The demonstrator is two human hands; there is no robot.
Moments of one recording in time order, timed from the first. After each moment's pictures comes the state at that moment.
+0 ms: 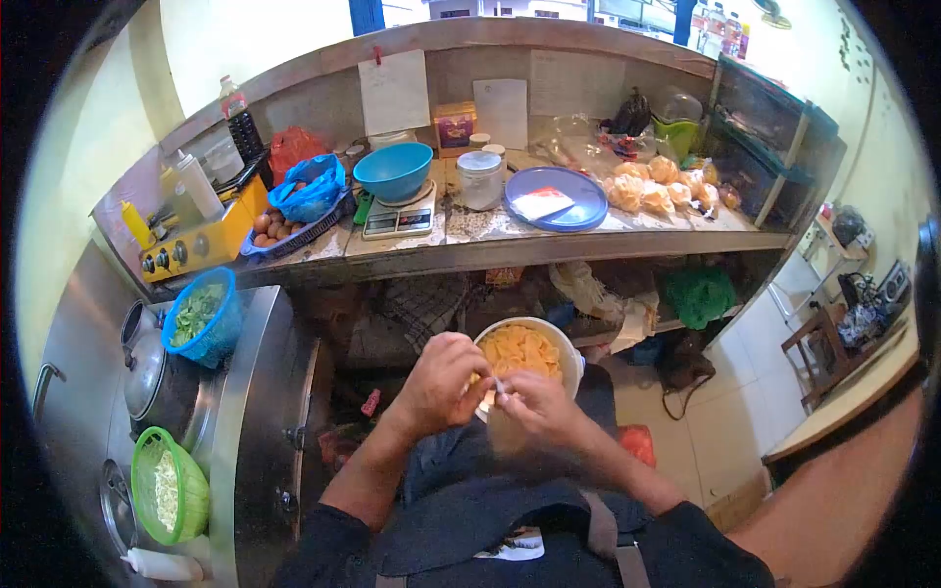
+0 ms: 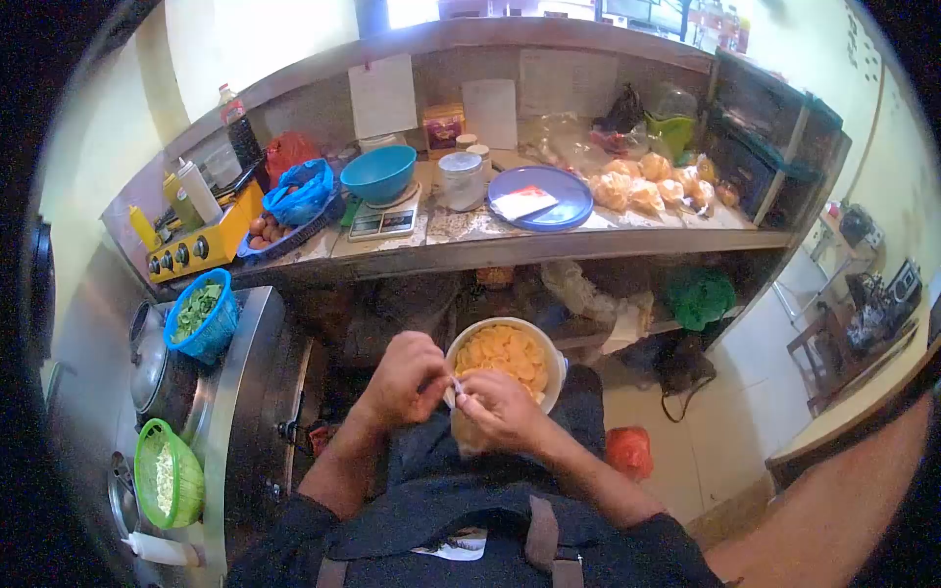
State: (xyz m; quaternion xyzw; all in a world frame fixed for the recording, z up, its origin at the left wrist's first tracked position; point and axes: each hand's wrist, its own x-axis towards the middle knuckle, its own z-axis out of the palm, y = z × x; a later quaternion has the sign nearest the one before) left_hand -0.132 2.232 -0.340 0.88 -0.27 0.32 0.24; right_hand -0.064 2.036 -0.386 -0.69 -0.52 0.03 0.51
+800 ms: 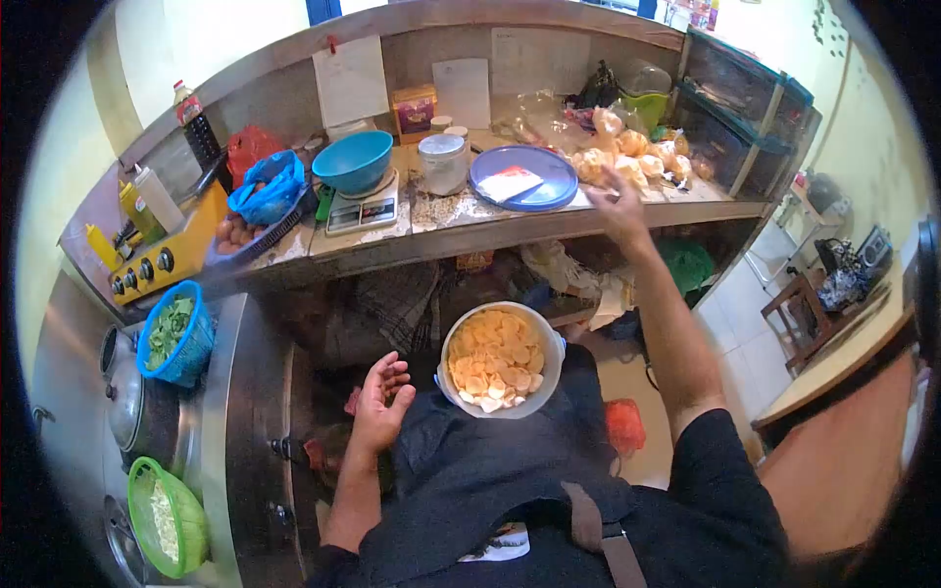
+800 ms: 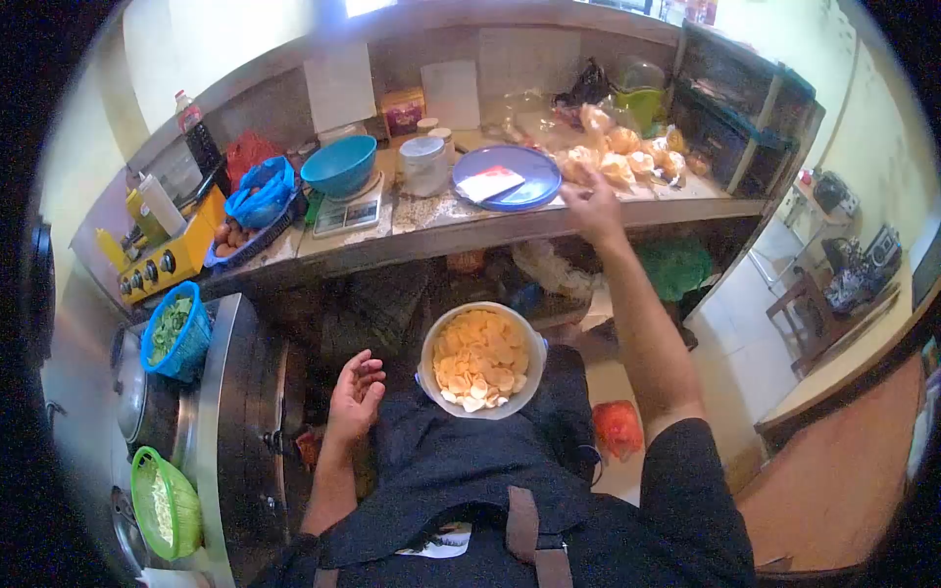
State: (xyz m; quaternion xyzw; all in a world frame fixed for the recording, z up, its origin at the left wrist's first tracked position) left_hand -0.176 2.274 -0.444 0.72 0.07 0.18 0.67; right_hand 0.185 1.985 -0.315 -0.79 -0.21 -0.20 0.54
